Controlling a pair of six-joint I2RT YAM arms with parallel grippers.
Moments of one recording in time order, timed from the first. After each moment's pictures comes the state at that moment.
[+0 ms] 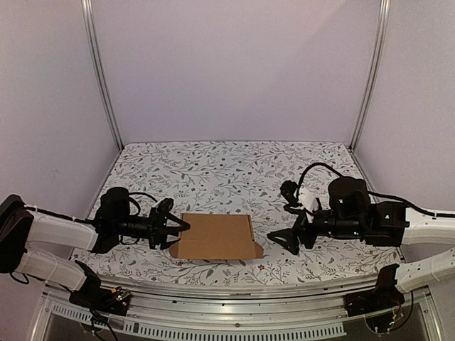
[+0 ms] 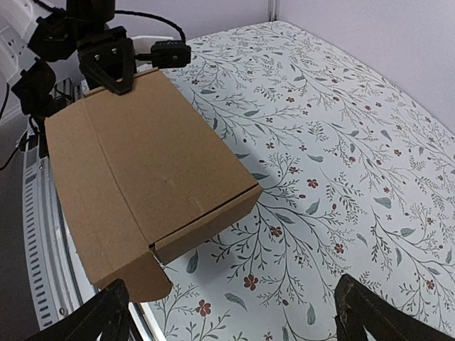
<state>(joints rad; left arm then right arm) -0.56 1.26 0.26 0.70 0.91 -1.37 1.06 1.03 0.68 -0.14 0.04 0.11</state>
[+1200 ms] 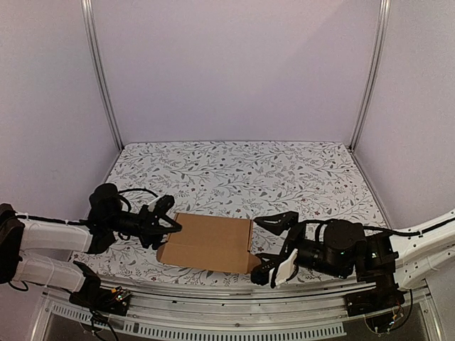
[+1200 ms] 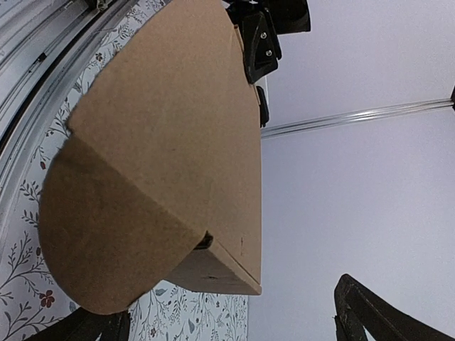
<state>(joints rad) -0.52 1.17 0.25 0.80 1.18 -1.49 1.46 1.12 0.57 0.30 0.43 -1.13</state>
